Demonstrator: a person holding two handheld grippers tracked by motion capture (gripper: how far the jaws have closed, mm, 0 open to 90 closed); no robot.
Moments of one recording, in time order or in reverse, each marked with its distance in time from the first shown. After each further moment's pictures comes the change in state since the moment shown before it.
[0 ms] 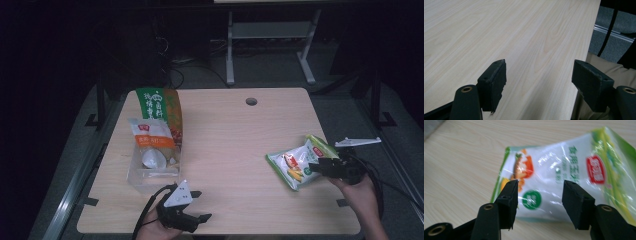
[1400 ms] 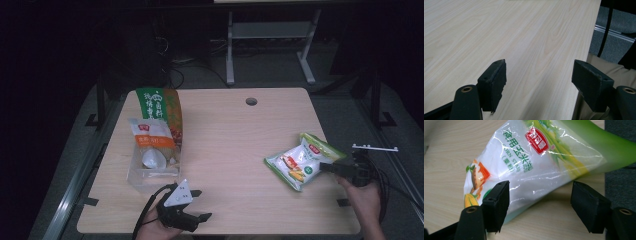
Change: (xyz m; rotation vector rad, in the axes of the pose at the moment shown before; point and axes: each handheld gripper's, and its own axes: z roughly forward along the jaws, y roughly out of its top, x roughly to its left) left arm 0.000 0.002 0.000 0.002 0.003 0.010; right arm -0.046 -0.028 0.007 -0.049 -0.043 0.361
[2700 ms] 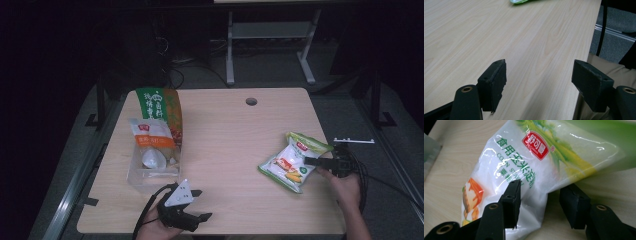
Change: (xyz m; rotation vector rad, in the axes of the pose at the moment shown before) left arm 0.000 0.001 0.000 0.002 -0.001 0.002; right arm 0.012 0.015 0.043 0.032 0.105 -0.019
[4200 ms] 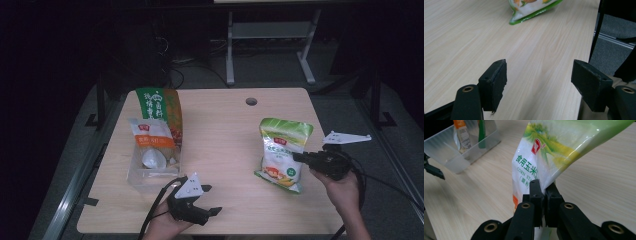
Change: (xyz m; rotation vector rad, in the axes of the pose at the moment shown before) left arm 0.002 0.024 0.016 -0.027 -0.026 -0.006; right arm 0.110 0.002 -0.045 -0.121 0.106 -0.482
